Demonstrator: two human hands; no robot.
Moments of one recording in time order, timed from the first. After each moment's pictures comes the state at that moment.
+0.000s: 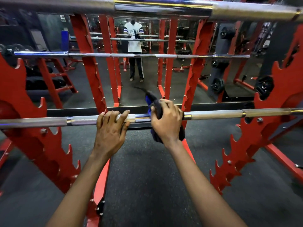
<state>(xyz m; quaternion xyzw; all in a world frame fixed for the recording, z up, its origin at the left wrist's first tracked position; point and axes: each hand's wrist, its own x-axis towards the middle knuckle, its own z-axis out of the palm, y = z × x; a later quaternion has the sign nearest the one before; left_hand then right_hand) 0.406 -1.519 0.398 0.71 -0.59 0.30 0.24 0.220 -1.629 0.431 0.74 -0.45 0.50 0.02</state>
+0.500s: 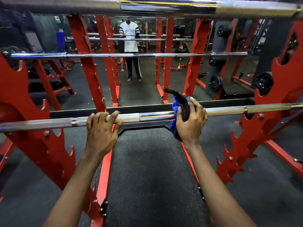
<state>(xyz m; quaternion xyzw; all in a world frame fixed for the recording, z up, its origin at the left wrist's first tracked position) 0.442 -1.500 0.402 0.73 -0.56 0.29 0.27 0.168 -1.652 0.407 0.65 -0.47 0.59 0.04</state>
